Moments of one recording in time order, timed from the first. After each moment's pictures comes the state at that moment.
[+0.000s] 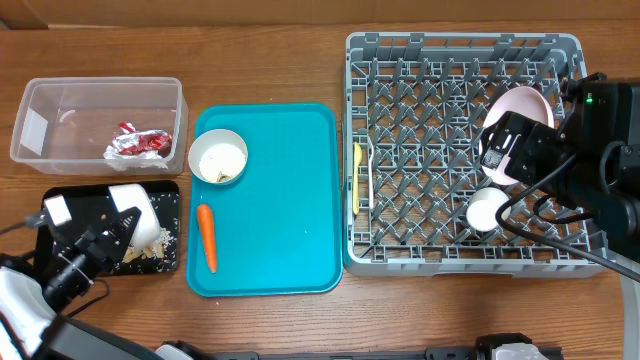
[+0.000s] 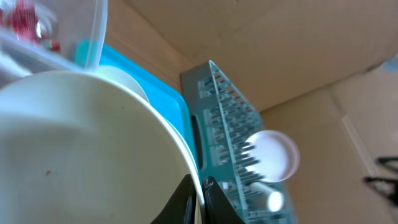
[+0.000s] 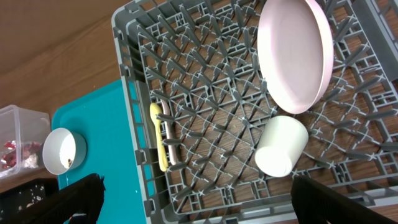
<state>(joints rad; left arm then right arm) 1.03 1.43 0.90 -1.36 1.34 0.91 0.08 1.26 1.80 -1.46 -0.05 0.46</state>
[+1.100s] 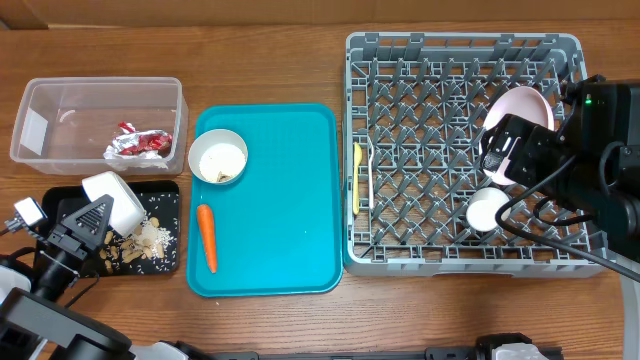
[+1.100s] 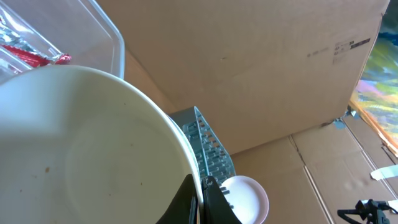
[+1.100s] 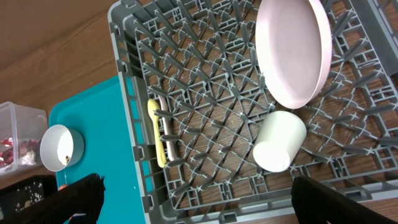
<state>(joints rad) 1.06 1.63 0.91 -1.13 1.55 0.68 0.08 1.26 1.80 -1.48 -0.05 0.46</state>
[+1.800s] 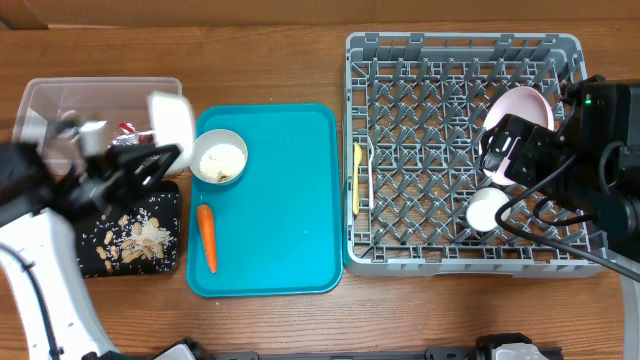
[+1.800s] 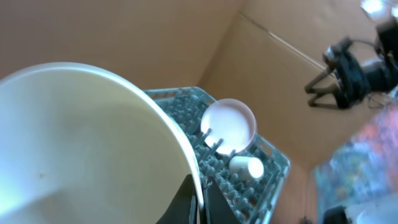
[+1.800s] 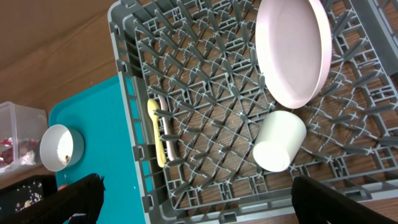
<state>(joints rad) 0.48 1.37 1.23 -0.99 1.50 0.69 0.08 1.26 1.80 -1.48 -0.05 0.46</state>
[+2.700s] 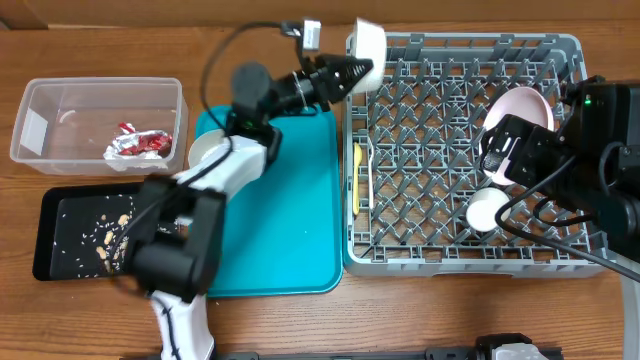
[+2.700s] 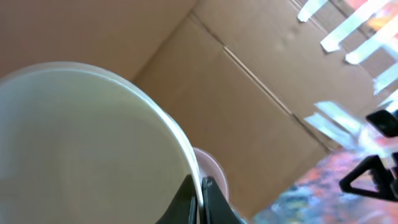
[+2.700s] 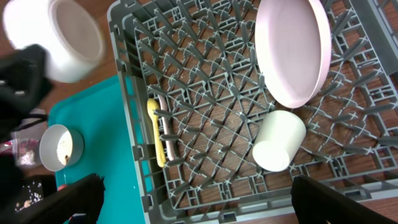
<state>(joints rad) -0.34 2.07 1.26 1.14 0.93 -1.02 0.08 1.26 1.80 -1.48 -0.05 0.46</state>
